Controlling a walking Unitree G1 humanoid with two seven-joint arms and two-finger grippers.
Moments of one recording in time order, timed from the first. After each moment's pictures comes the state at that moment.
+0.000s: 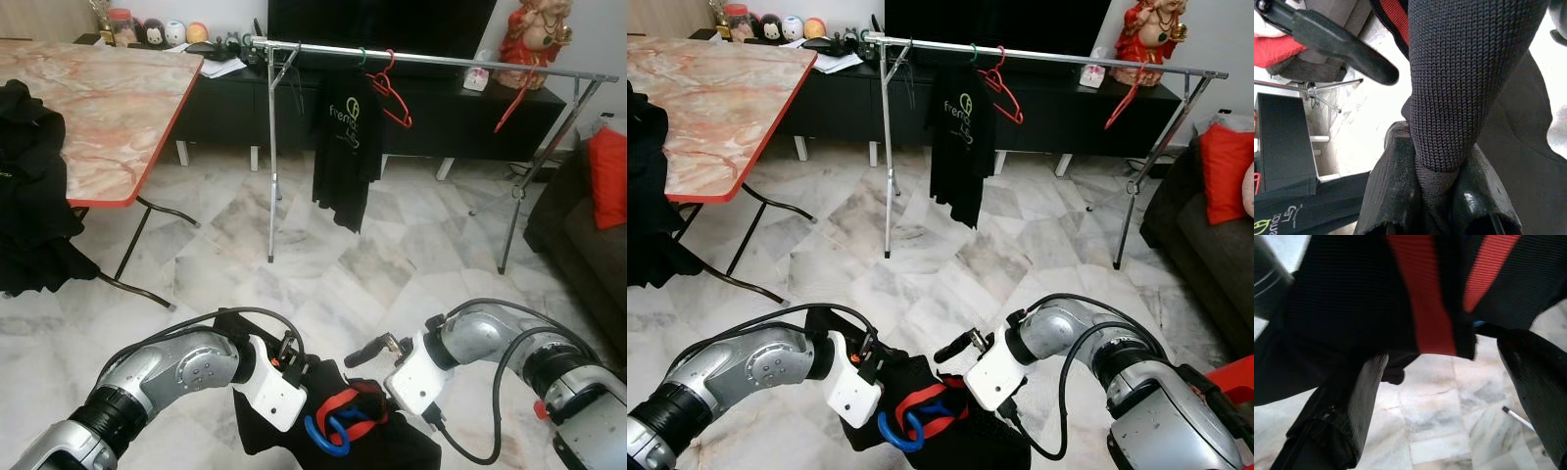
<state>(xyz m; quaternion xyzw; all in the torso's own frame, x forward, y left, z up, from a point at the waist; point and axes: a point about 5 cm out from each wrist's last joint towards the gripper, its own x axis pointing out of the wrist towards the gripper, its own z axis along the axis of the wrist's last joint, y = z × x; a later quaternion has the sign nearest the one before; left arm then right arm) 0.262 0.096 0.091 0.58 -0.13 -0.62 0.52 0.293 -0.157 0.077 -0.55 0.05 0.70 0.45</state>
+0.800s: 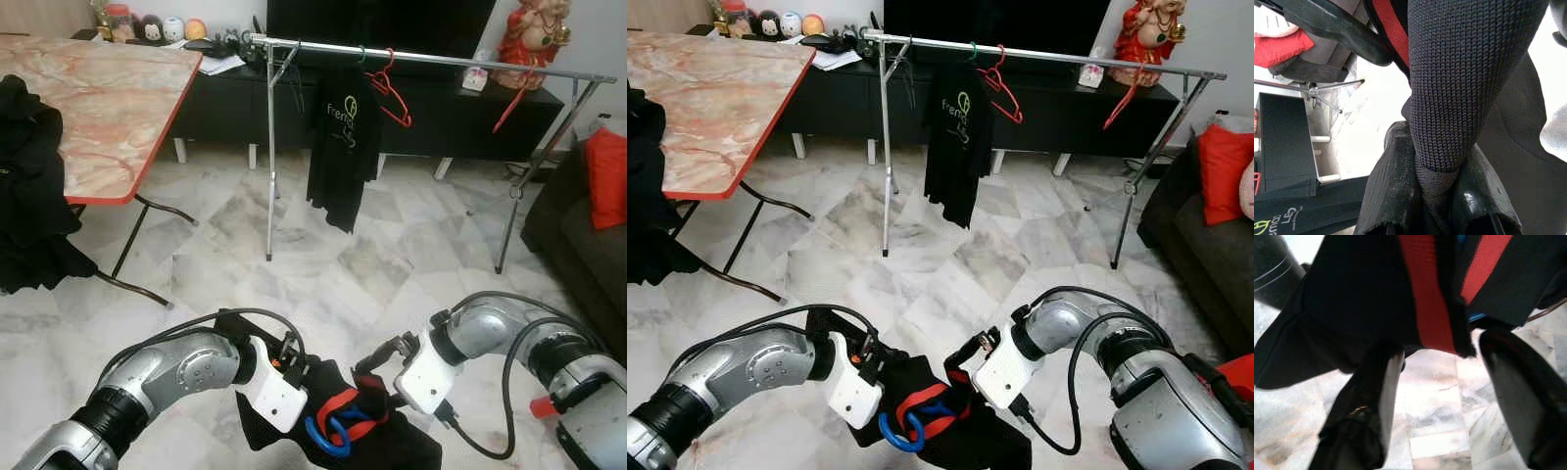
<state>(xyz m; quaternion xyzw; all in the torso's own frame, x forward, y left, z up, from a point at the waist) 0.262 0.096 0.090 0.58 -0.13 -0.62 0.52 0.297 -0.161 0.086 -0.55 0.05 0.71 0.44</state>
